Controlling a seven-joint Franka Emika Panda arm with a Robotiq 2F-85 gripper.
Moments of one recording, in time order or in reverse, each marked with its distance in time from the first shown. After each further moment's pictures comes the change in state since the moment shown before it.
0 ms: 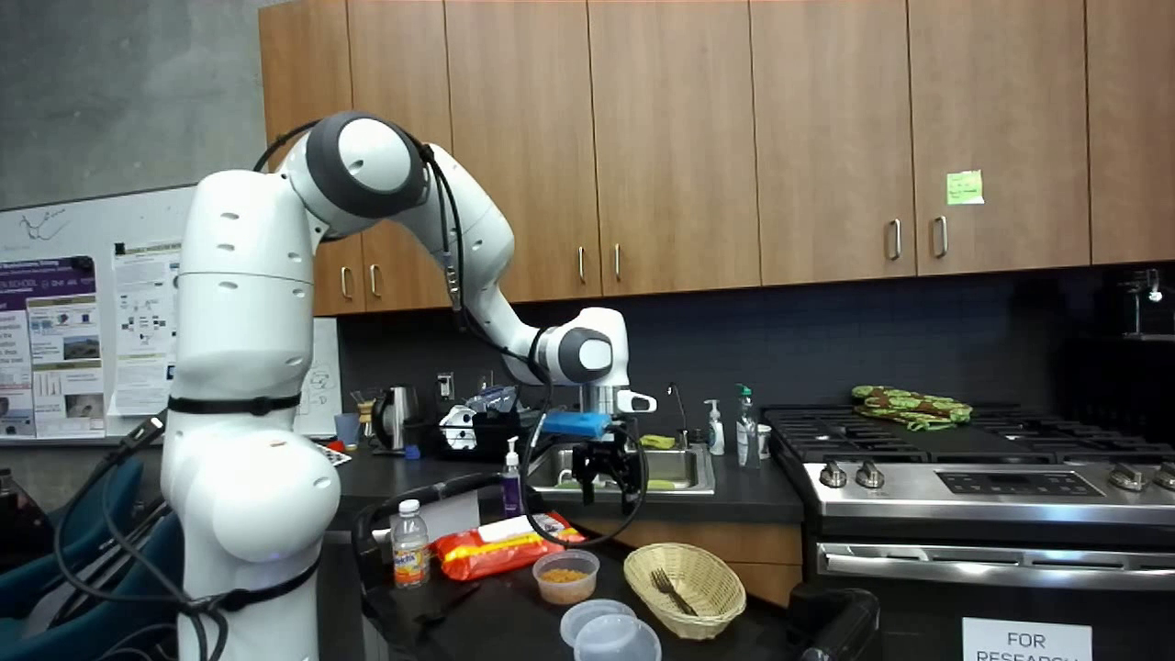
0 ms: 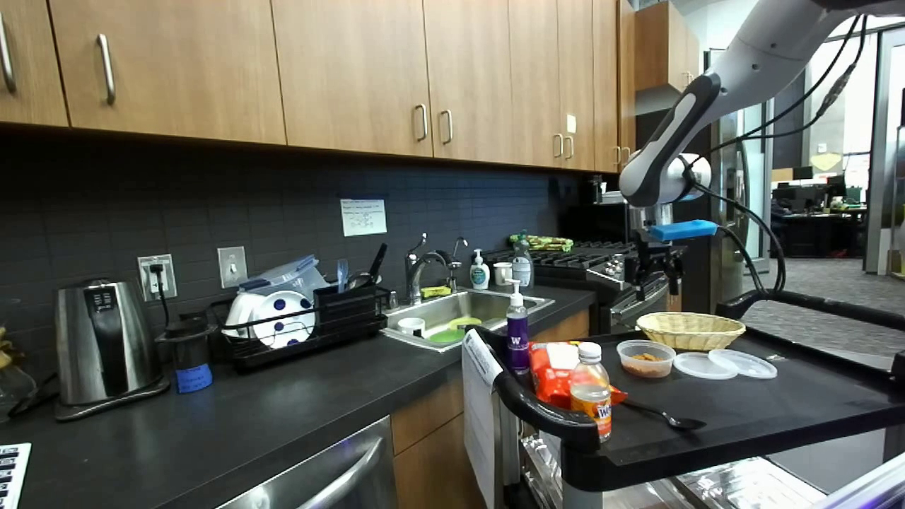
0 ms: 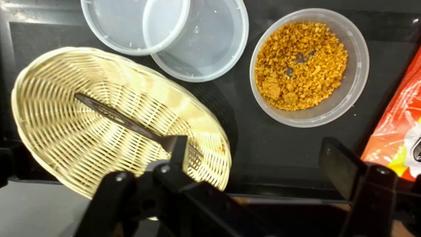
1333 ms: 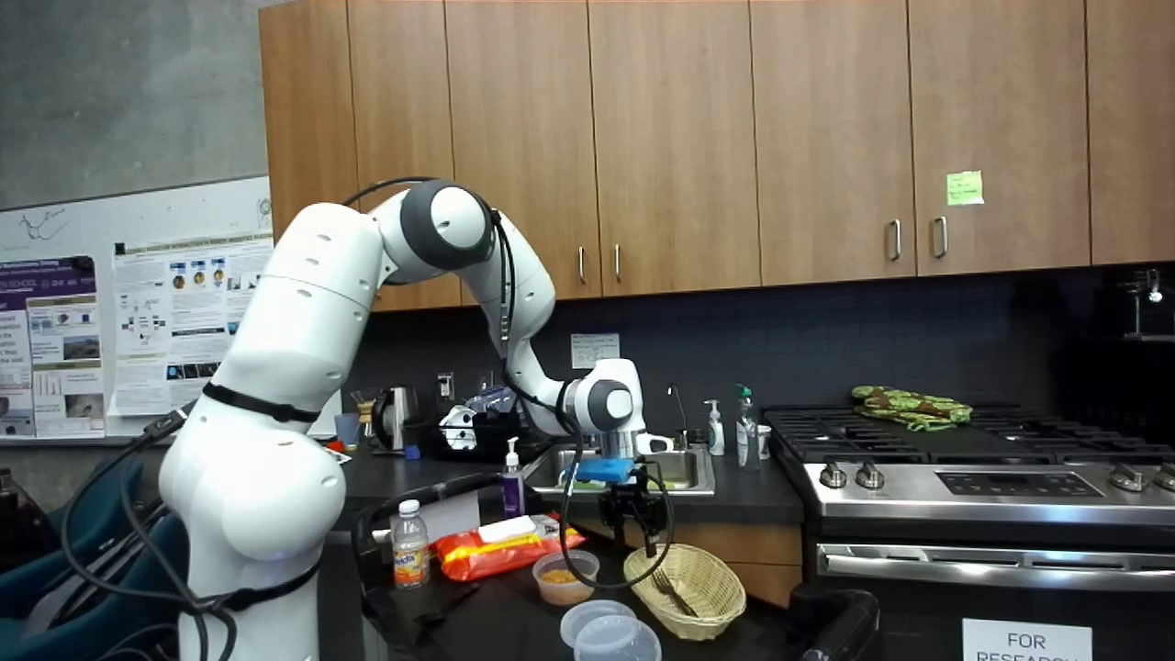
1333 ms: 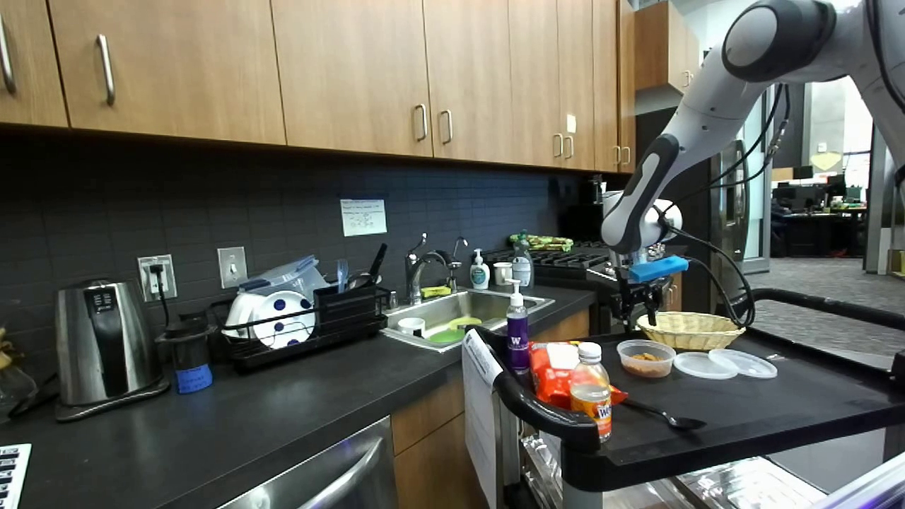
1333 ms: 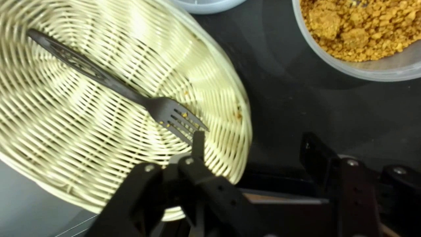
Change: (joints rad) arm 0.042 0.315 -0.027 0.181 -0.112 0.145 0.104
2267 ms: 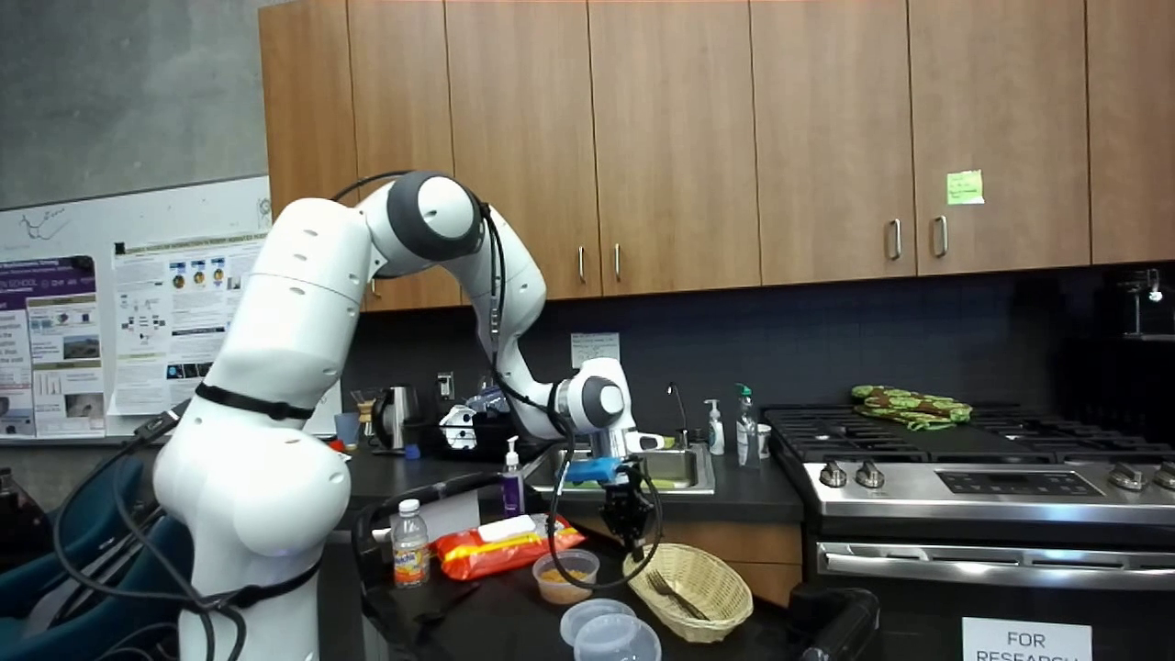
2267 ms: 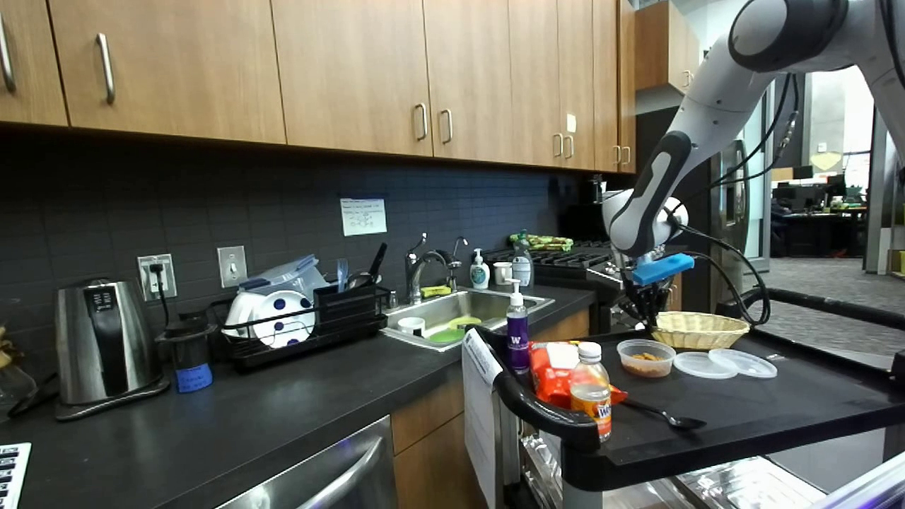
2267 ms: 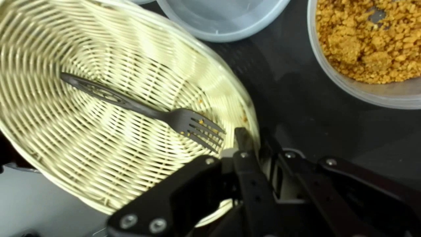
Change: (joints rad) arm 0.062 -0.048 -0.056 -0.070 -0.138 0.002 0.172
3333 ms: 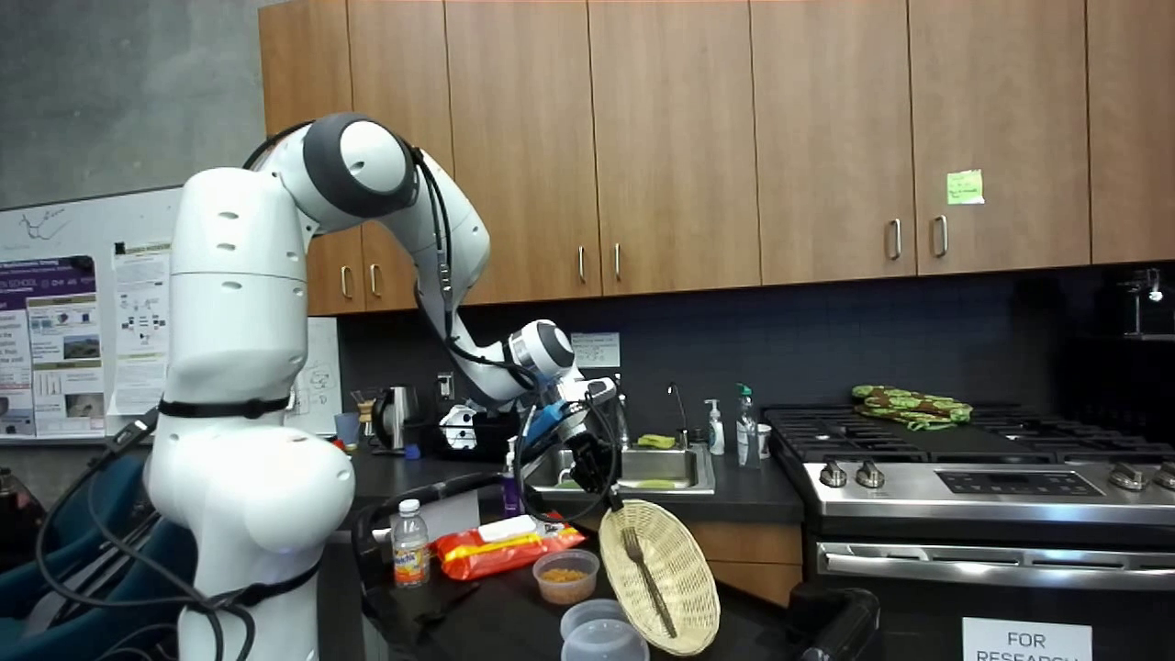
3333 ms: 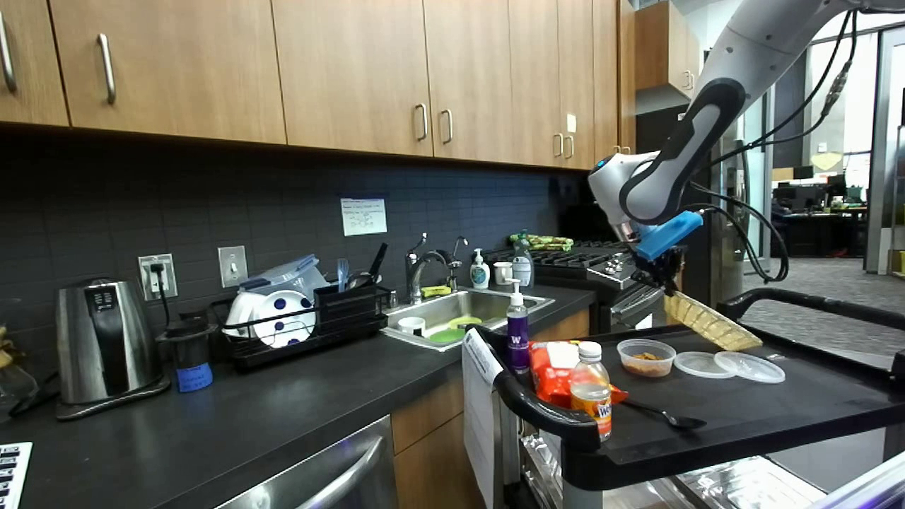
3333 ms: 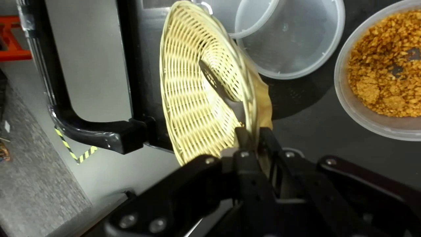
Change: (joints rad) arm 0.064 -0.304 0.066 -0.148 -0.374 -0.284 0.364
